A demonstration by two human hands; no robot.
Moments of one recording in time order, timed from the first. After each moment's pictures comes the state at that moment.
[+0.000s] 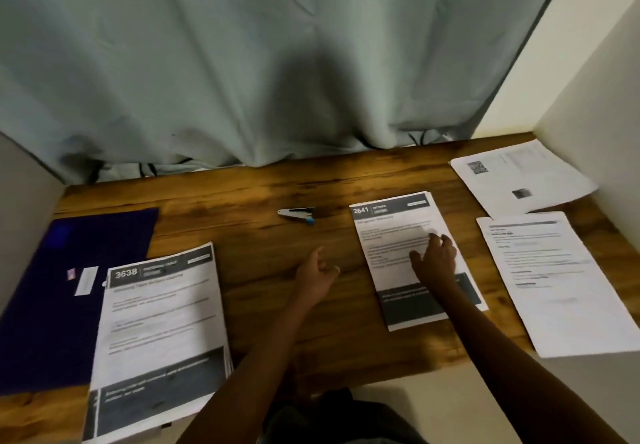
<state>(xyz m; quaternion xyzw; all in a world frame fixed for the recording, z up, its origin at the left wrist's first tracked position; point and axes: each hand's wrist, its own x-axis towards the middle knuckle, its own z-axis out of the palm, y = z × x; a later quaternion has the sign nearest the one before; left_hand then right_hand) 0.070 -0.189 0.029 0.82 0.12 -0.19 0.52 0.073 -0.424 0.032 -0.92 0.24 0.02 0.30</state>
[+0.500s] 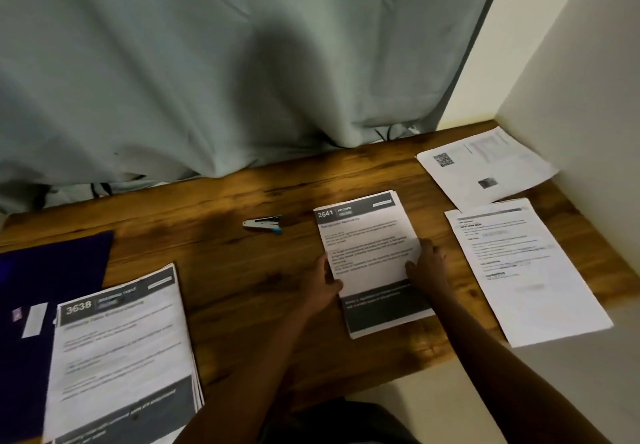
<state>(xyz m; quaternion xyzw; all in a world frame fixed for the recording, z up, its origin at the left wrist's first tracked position) 0.078 -0.249 0.017 0.85 0.02 -0.25 0.46 0.071 -0.473 0.010 -0.89 0.30 0.08 0.32</state>
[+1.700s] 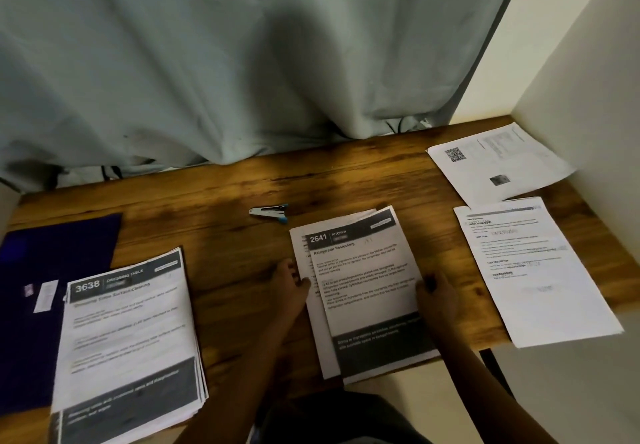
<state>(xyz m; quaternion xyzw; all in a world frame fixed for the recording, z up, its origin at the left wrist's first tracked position) 0.058 -0.207 0.010 0.87 0.18 -0.12 0.45 0.004 -0.454 0.002 -0.82 0.34 -0.02 0.45</state>
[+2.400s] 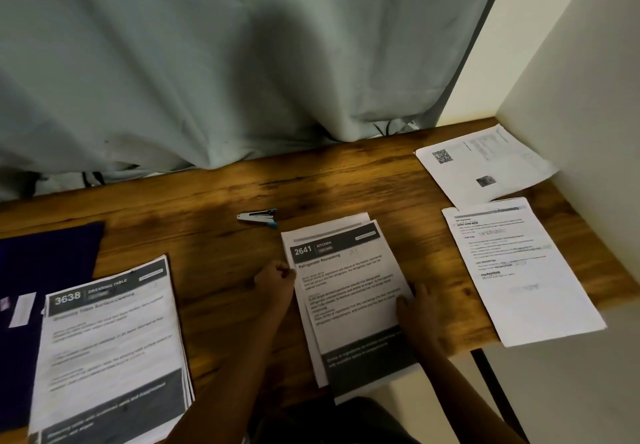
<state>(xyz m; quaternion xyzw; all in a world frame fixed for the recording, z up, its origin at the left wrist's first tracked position) 0.082 -0.210 0.006 0.88 0.22 -0.09 0.41 -0.008 -0.437 -0.008 -0.85 0.33 0.02 0.40</state>
